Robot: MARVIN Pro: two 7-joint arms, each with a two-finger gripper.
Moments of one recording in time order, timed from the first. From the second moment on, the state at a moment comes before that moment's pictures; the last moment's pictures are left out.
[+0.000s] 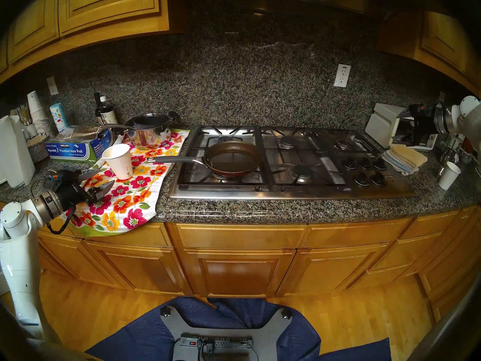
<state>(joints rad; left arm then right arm) 1.62 -1.12 -2.23 -1.58 -0.19 0.17 -1.12 0.41 -0.63 -1.19 -0.29 1.48 -0.60 1.07</state>
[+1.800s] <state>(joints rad) 1.62 -1.12 -2.23 -1.58 -0.19 0.17 -1.12 0.62 -0.47 -1.17 -0.65 1.46 -0.37 1.11</state>
